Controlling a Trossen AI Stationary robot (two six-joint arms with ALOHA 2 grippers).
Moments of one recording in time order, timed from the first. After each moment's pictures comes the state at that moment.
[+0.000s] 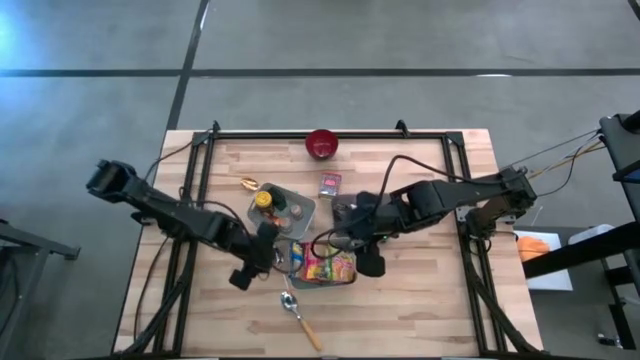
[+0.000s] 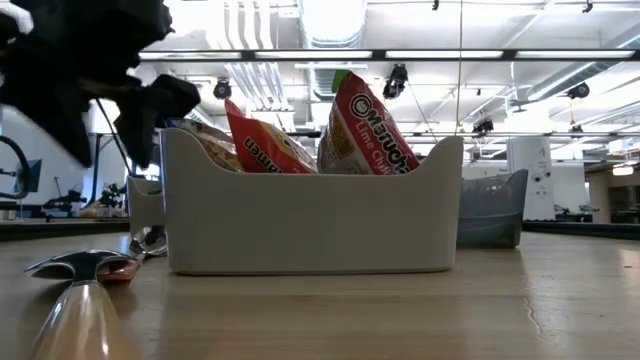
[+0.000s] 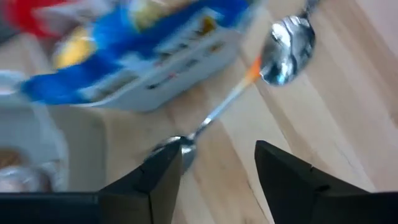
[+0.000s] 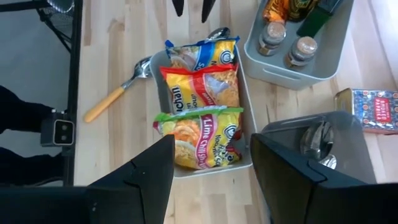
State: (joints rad) left arm -0.37 1.34 0.75 -0.48 0.02 0.11; right arm 0.27 1.70 1.83 -1.12 0.08 0.37
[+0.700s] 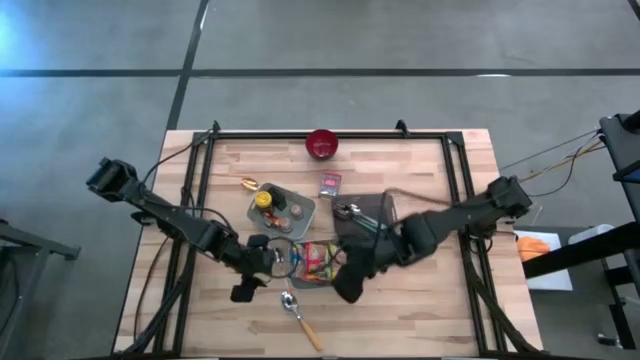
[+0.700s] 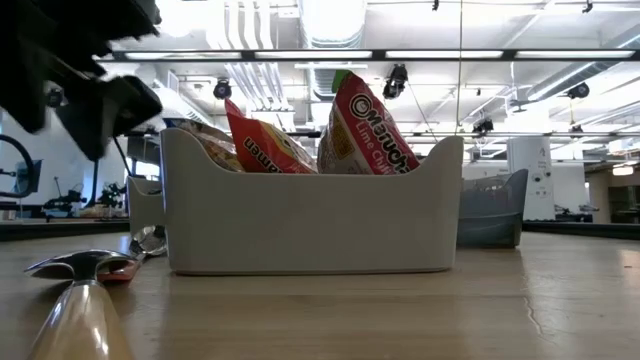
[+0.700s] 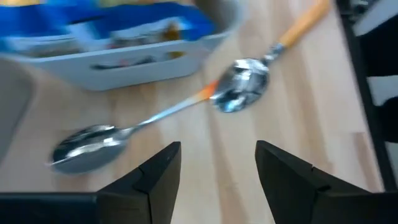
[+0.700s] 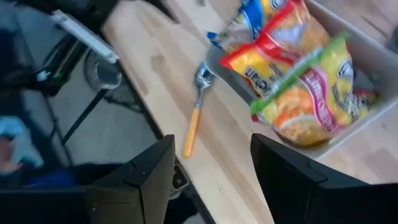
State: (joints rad) left arm -0.48 1.34 0.75 -0.42 0.04 -0.39; right arm 0.41 1.77 1.78 -0.94 0.08 1.16
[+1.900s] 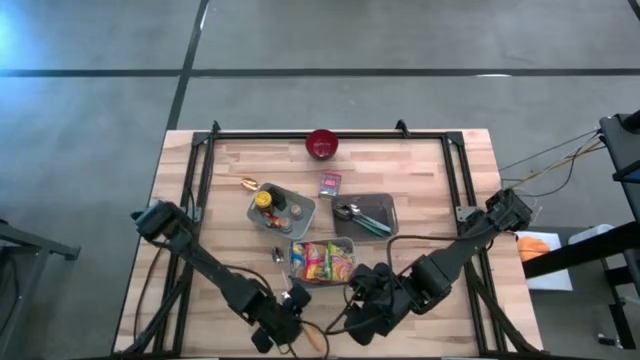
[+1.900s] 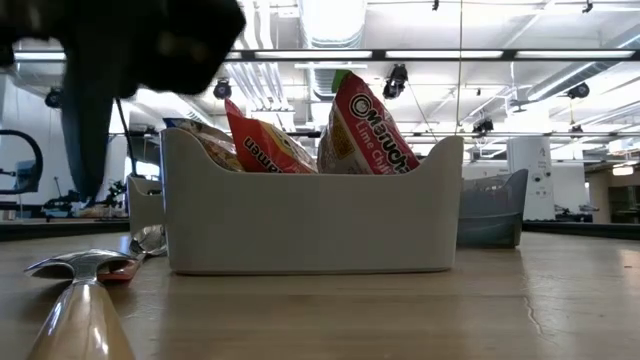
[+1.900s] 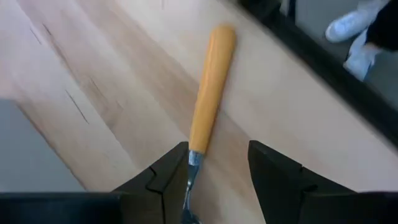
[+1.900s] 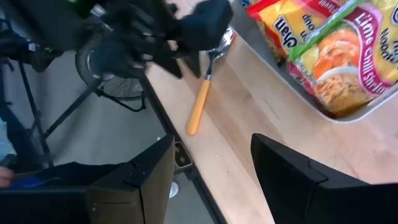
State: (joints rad) left arm -0.67 1.94 1.25 -0.37 -0.10 0.10; right arm 0.63 1.83 1.78 -0.90 0.27 1.26
